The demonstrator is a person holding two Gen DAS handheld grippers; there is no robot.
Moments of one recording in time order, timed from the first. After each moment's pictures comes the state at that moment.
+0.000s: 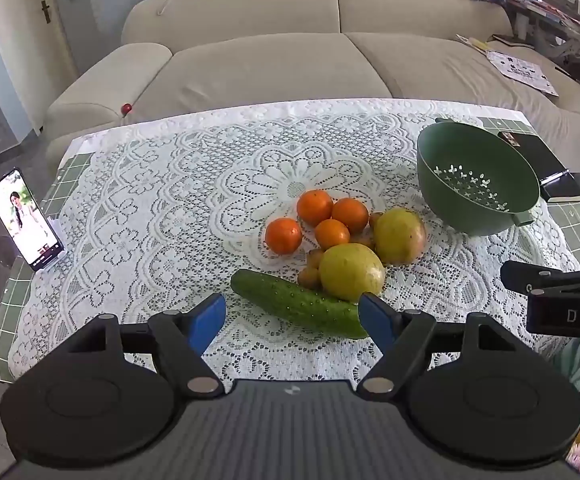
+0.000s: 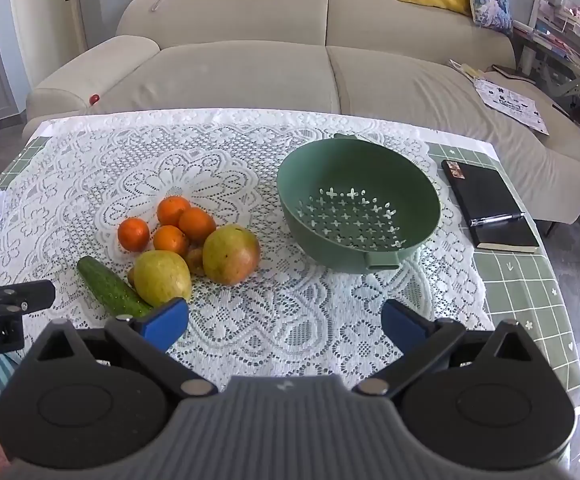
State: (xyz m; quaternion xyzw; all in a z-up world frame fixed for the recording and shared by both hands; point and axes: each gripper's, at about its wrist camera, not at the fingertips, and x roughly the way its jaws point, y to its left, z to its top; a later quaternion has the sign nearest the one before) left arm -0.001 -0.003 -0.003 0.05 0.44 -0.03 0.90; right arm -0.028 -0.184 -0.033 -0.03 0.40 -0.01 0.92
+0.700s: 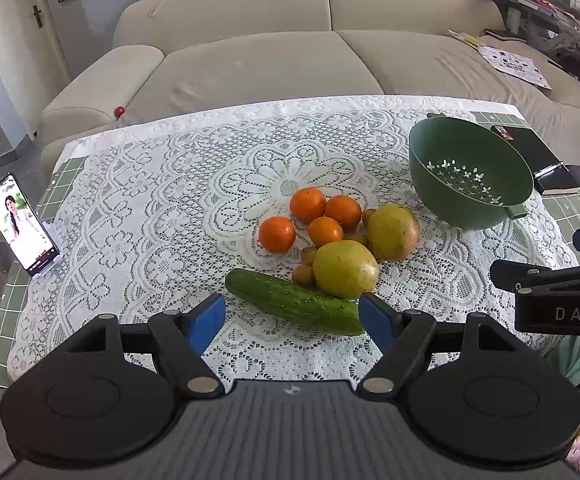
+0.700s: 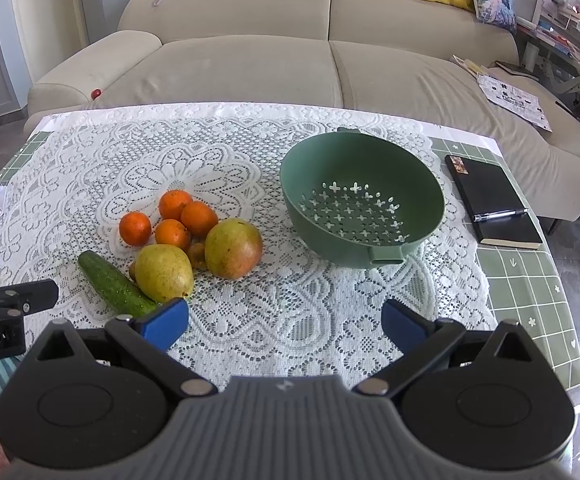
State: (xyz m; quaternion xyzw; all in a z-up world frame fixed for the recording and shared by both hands) left arm -0.002 -0.005 -0.004 0.06 0.44 -0.04 0.89; right arm -0.023 -0.187 -0.035 -0.03 0.41 -0.01 0.91
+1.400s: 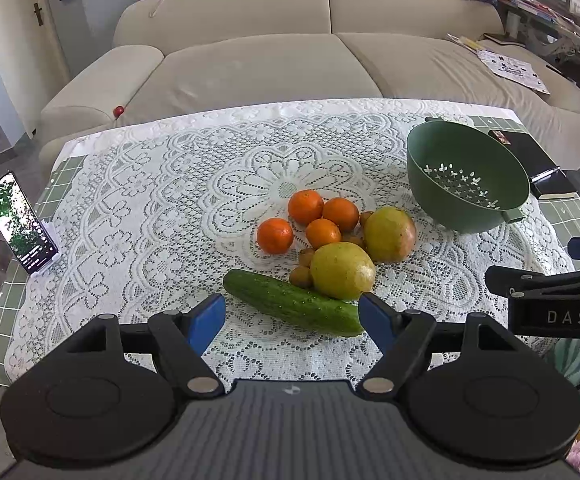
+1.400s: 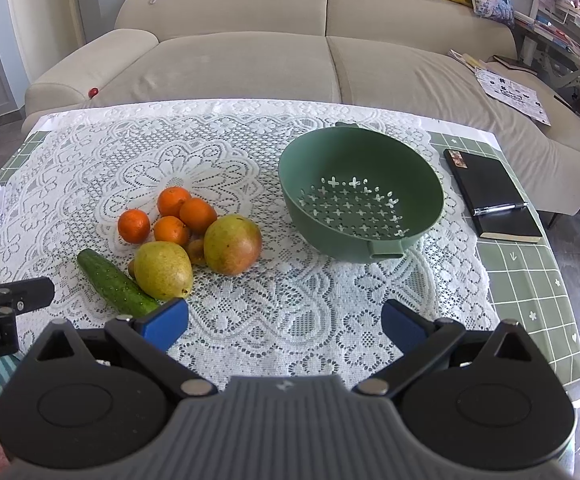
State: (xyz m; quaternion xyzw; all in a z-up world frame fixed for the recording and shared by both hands) left arm -0.004 -0.005 -0.001 0.05 0.44 -0.04 0.90; right arm -0.022 -0.186 -0.036 -0.02 0.42 -0.01 0.91
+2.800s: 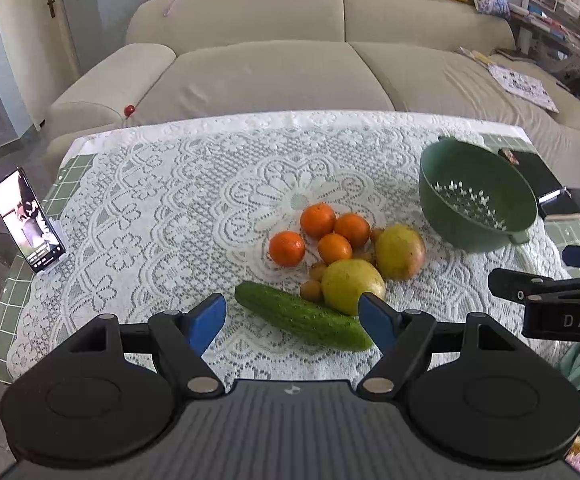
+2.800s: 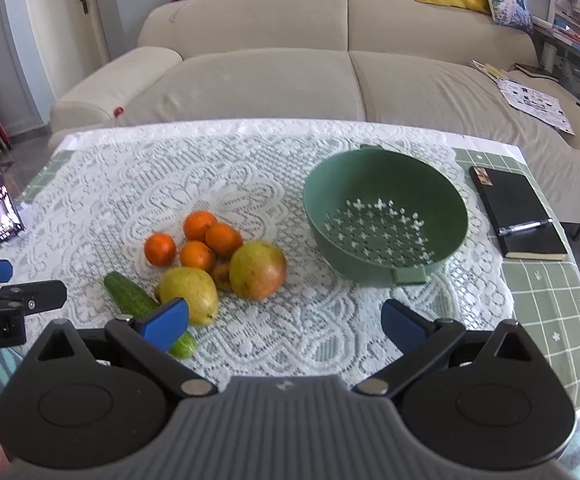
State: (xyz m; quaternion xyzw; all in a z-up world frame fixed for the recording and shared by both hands) left arm 0.007 0.008 0.012 0.03 0.43 -0.03 0.90; right arm -0.012 -0.191 -0.025 0.00 0.40 0.03 0.92
